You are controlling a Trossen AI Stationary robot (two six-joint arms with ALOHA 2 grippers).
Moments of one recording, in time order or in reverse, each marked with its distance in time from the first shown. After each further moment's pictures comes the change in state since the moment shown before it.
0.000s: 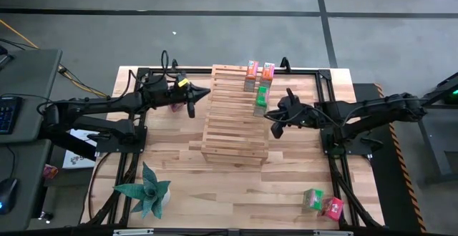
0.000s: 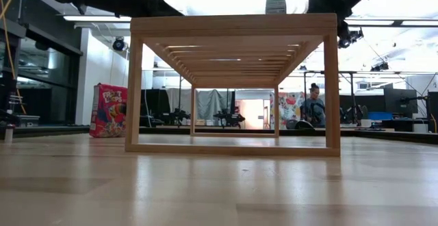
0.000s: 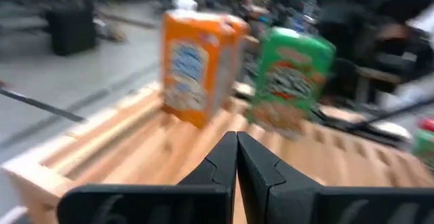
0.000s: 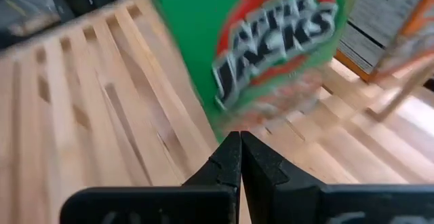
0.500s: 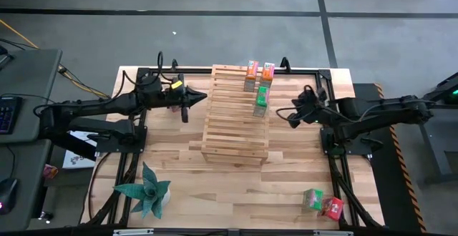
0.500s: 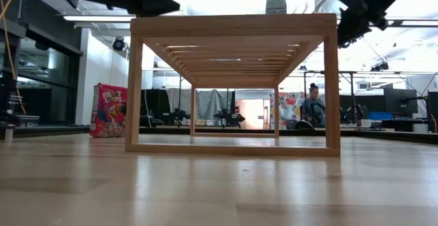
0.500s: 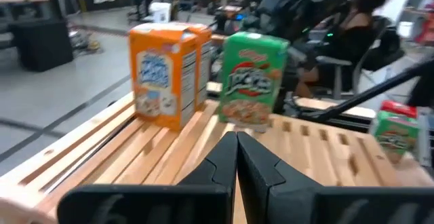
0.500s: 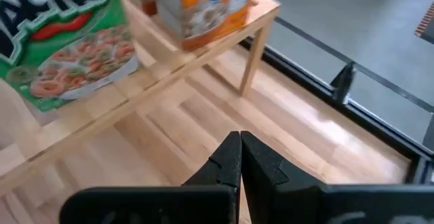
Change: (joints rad) left arm -0.022 -0.086 0.001 -0.078 0.054 0.064; right arm 0.000 -0.188 -0.001 -0.426 0.292 0.089
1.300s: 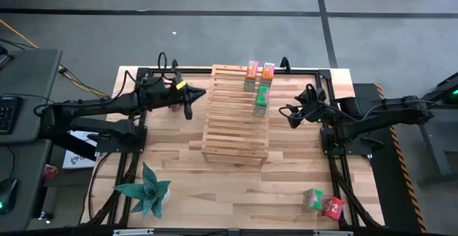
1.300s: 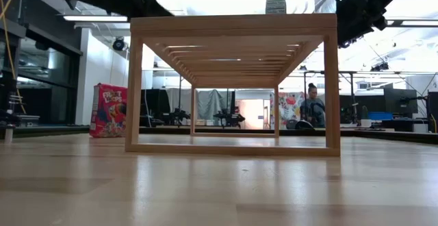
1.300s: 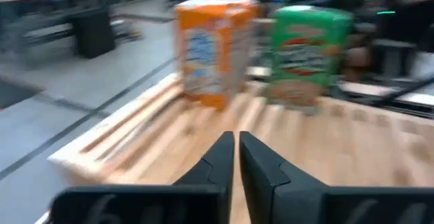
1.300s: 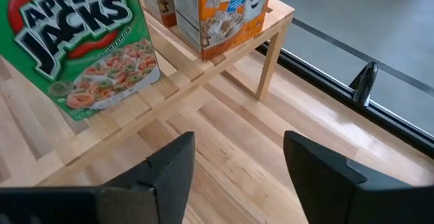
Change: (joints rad) left arm 0.011 0.014 -0.001 -0.052 -0.153 0.042; right arm 0.000 -0.020 0.000 0.046 -0.044 0.001
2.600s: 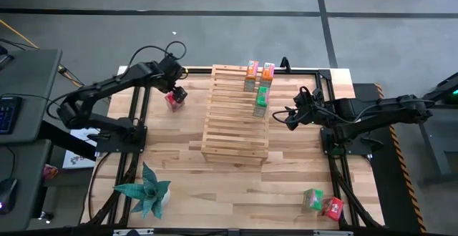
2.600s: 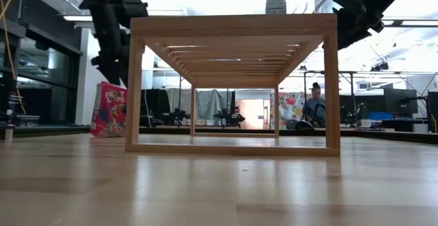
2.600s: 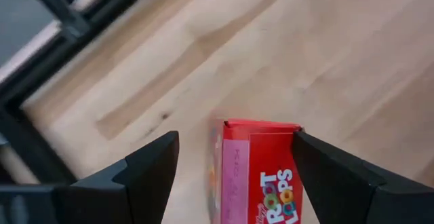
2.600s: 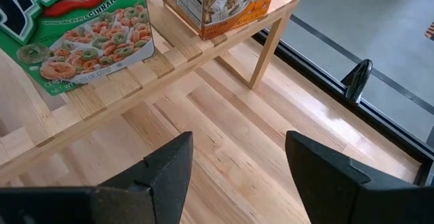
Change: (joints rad) left arm 0.419 0.319 0.337 -1.044 -0.058 -0.072; right arm 0.000 0.066 0.000 -0.023 0.004 -0.035
